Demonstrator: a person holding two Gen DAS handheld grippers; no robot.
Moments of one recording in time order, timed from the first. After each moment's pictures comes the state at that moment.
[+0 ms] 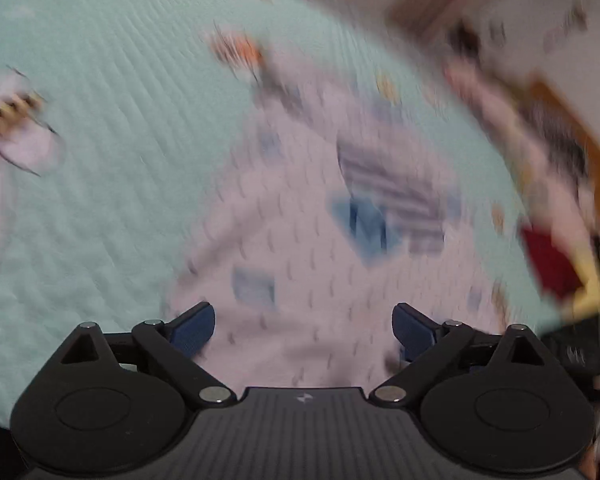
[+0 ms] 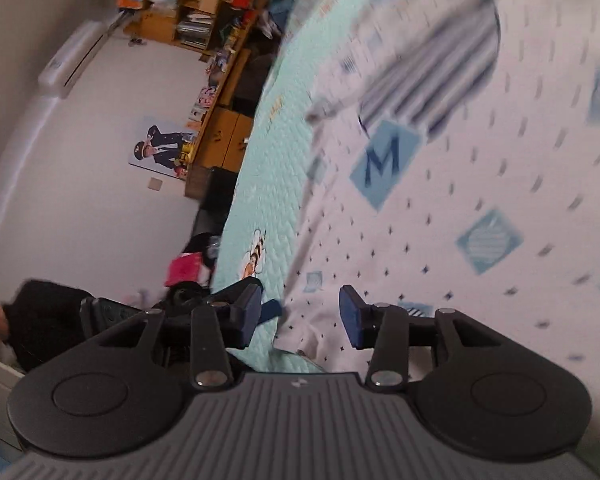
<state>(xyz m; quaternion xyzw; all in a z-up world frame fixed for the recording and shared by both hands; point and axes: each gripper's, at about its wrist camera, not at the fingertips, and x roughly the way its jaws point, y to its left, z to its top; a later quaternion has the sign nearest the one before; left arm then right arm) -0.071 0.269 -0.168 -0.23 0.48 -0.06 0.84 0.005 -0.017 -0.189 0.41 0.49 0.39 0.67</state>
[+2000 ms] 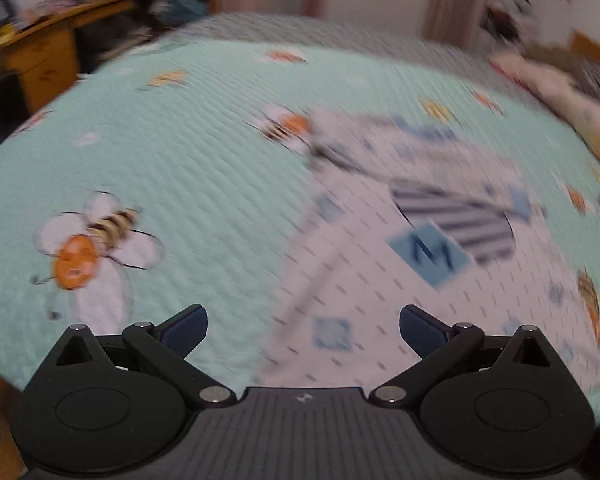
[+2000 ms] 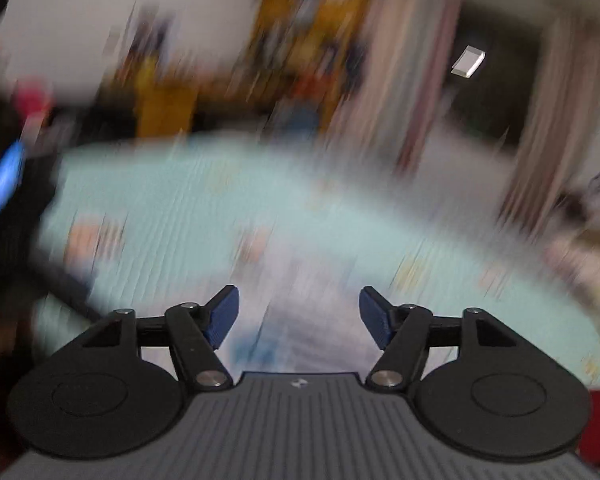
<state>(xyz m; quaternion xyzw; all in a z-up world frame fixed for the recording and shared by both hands) -0.097 0.252 -0.100 -0.09 0.41 0.08 0.90 -0.103 0.002 -0.002 -0.13 0.11 0.27 0.95</state>
